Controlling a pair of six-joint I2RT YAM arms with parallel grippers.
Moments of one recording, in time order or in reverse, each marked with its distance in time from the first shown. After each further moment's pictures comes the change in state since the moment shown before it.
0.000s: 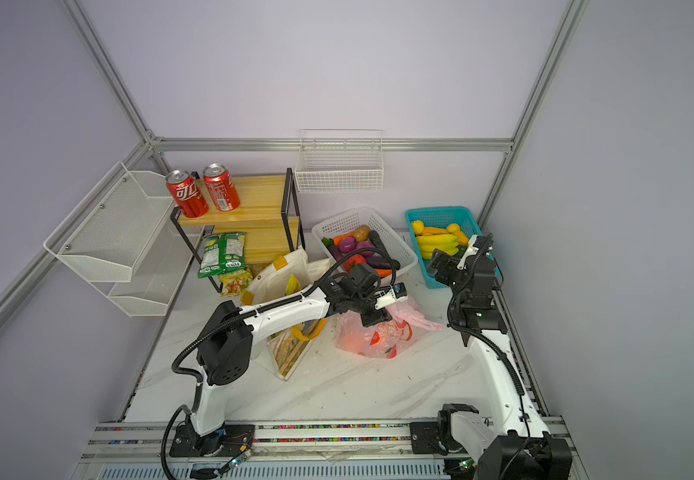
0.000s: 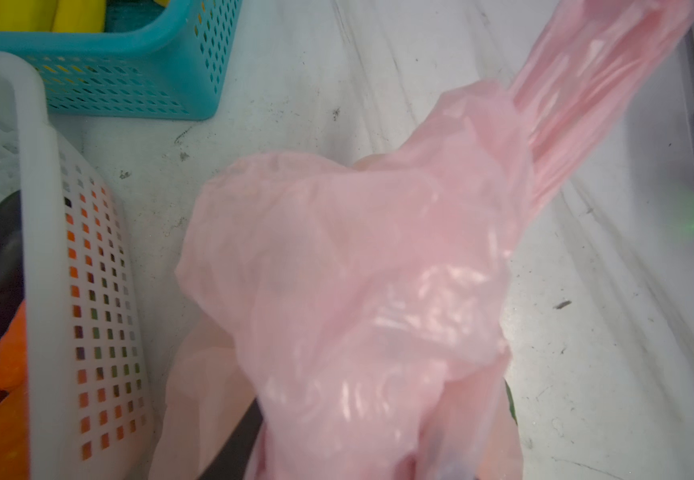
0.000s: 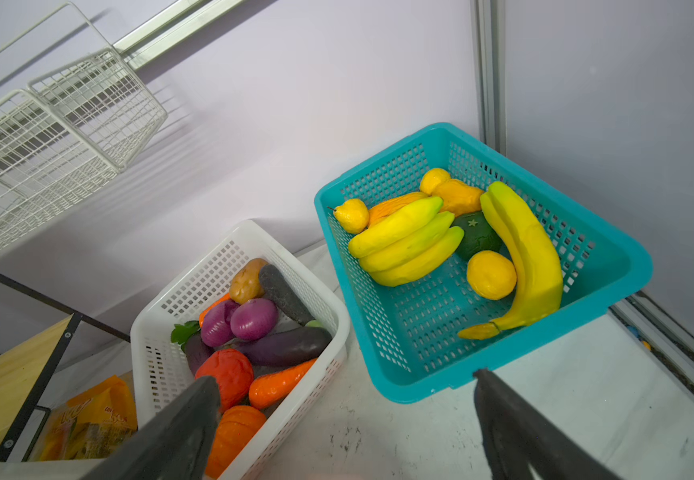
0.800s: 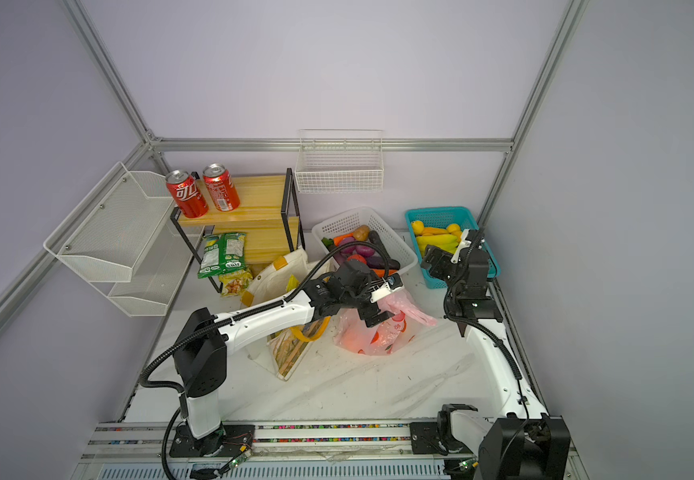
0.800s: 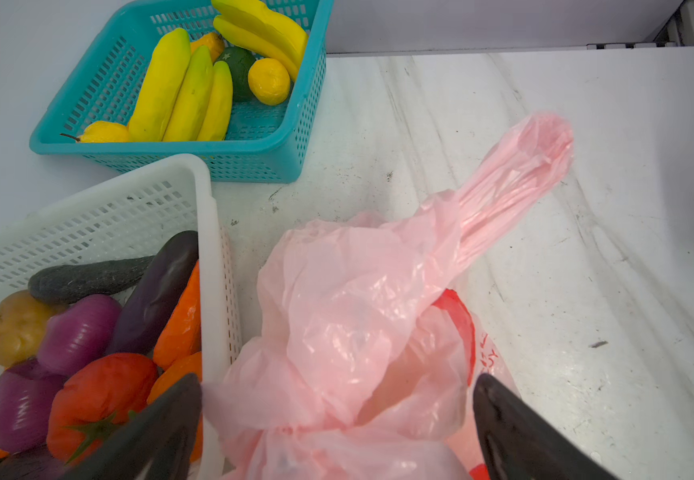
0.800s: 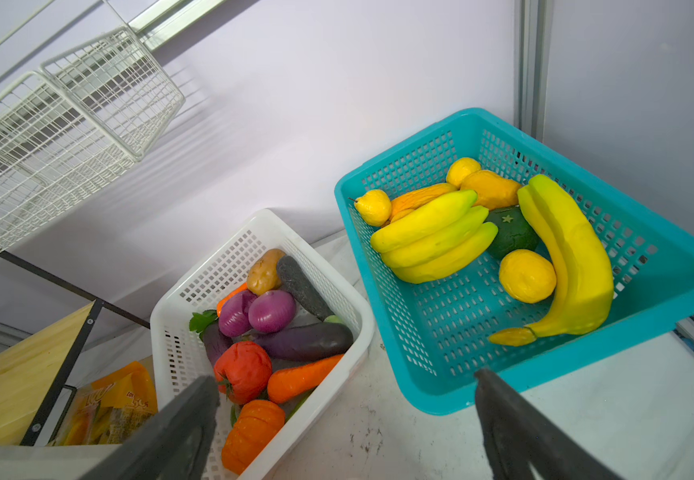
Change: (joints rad) left arm -0.007 -0.132 -0.108 0.150 -0.121 0.027; right arm 0.032 0.079 0.054 0.003 -0.021 0.008
